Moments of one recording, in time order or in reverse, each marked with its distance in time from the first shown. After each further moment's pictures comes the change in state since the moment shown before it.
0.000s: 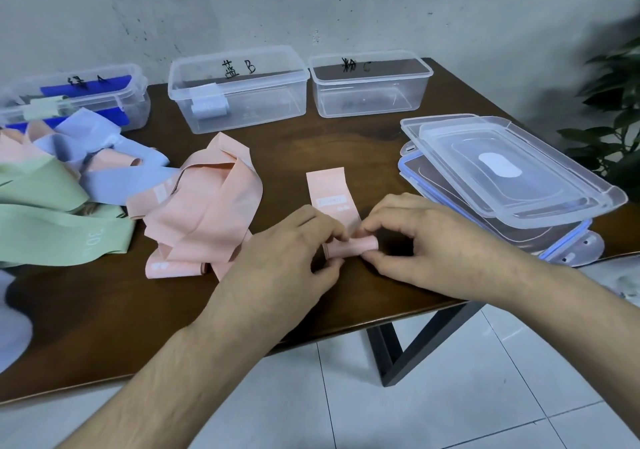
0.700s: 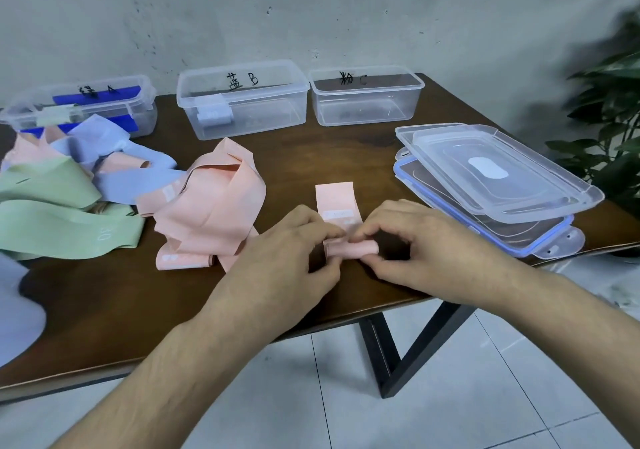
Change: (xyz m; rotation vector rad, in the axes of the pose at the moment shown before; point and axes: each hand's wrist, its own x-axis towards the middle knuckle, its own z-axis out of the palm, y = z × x) left_hand -0.013 -0.002 0.000 -0.062 -0.016 -0.013; right_hand -0.012 -0.011 0.005 -0.013 0.073 -0.048
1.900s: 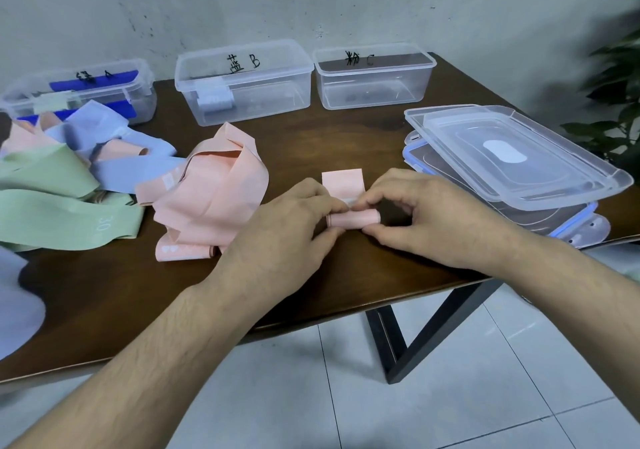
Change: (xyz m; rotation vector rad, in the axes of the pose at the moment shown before) left_hand 0.023 -0.010 -0.002 0.102 -0.006 0.074; right_hand 0.020 0.008 -0.003 0.009 0.002 0.102
